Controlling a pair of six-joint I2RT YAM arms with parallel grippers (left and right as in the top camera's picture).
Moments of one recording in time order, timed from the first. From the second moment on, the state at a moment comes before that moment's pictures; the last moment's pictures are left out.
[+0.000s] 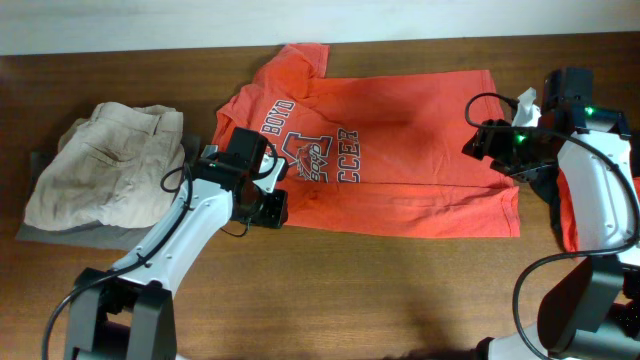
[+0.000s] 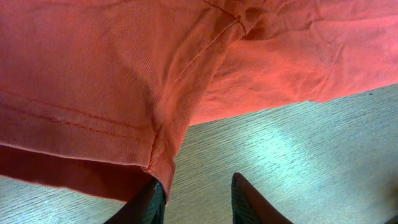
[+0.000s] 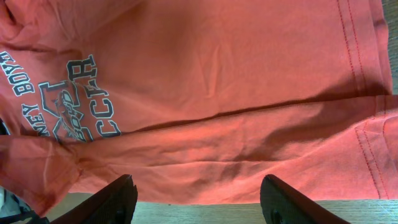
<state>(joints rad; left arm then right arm) -0.33 1.67 1.13 -0.82 0.25 -0.10 -0.24 1.70 1.45 -1.06 -0.37 0.21</state>
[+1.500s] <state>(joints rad) -0.11 1.87 1.28 -0.56 0.05 0.04 -0.24 1.70 1.45 -1.06 -0.36 0.20</state>
